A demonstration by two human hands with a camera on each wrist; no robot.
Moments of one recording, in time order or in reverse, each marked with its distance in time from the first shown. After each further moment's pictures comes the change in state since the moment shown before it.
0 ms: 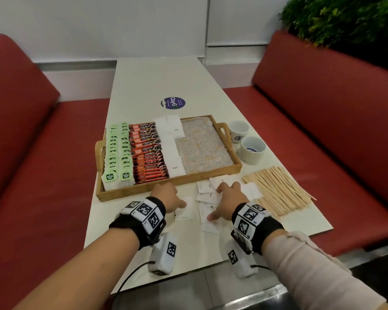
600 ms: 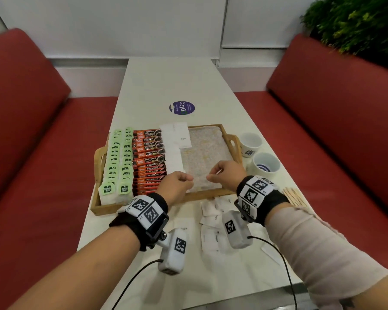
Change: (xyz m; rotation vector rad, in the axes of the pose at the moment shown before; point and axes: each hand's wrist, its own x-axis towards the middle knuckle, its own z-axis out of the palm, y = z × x) left_hand 0.042 0.028 -0.024 -0.760 0.149 0.092; right_hand 0.088 -0.039 -0.064 0.270 0.096 -0.261
